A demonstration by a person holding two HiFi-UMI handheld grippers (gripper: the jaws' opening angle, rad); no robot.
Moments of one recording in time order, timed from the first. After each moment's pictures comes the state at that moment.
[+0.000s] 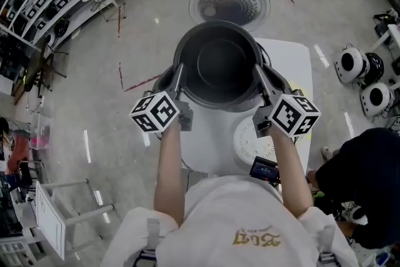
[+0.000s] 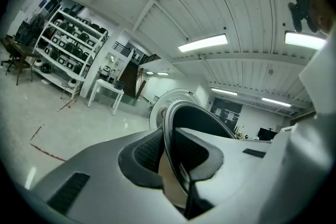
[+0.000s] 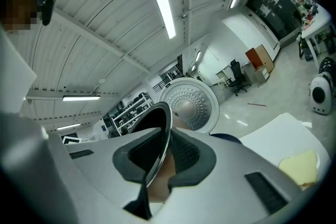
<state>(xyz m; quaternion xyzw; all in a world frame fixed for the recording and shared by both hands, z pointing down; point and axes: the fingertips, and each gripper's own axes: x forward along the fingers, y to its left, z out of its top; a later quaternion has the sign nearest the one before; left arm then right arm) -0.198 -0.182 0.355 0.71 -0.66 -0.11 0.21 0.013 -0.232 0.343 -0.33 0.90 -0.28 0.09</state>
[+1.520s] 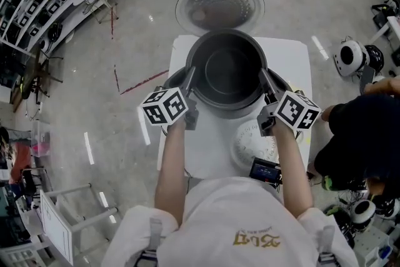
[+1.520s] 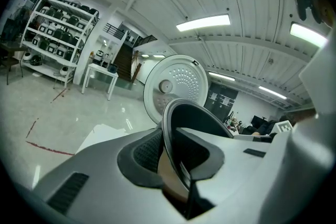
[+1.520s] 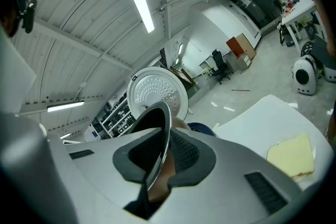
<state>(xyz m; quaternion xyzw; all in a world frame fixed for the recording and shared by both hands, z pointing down) -0.177 -0.248 0.421 0.73 -0.62 -0.03 0.27 0.034 -0.289 0.417 -0.37 0.85 -0.36 0.06</state>
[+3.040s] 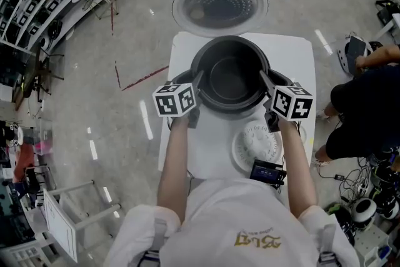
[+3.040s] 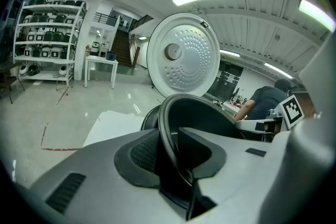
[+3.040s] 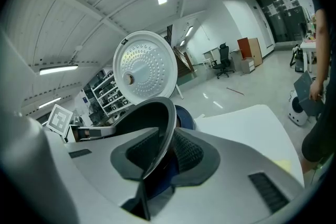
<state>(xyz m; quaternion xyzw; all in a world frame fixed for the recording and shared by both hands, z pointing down) -0.176 -0.266 0.492 0.72 -0.61 0.09 0.31 0.024 -0.310 0.482 -0.37 0.87 -0.30 -0.11</state>
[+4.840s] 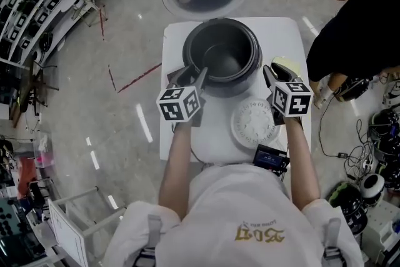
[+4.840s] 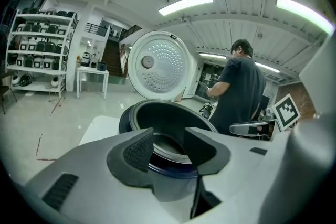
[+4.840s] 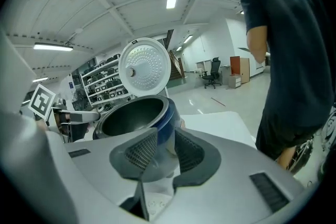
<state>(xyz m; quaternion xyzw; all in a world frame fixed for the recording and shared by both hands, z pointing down) -0.130 -0.198 0.471 0.76 -0.60 0.08 0.25 0.084 -0.240 0.485 -0.45 0.85 -0.22 -0.15</state>
